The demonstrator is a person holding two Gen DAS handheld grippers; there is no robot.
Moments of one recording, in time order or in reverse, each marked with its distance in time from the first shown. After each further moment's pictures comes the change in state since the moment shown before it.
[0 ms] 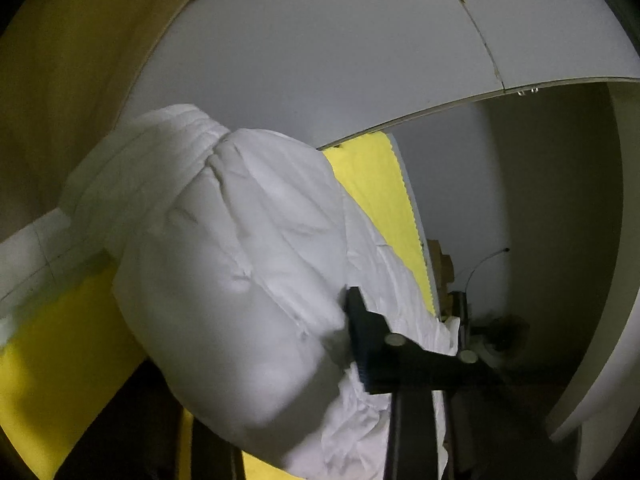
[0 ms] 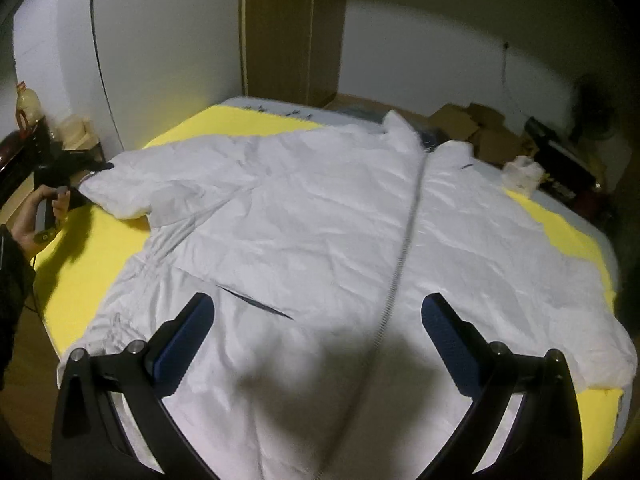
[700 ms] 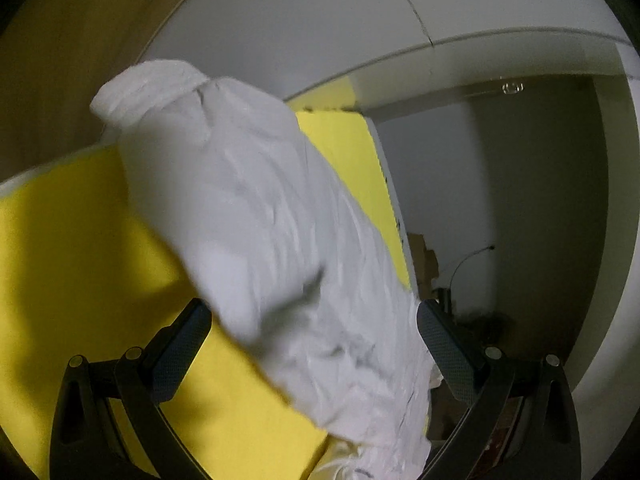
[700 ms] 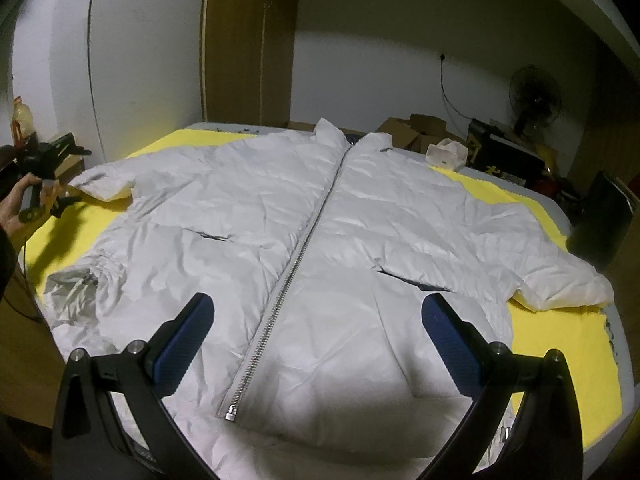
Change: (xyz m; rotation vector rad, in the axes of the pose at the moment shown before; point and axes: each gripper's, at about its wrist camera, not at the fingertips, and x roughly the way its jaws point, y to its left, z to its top) left arm -0.038 -0.031 -0.073 -0.042 -0.009 -0.043; right arm -0.088 -0.045 -0.125 0.091 -0.149 -0.133
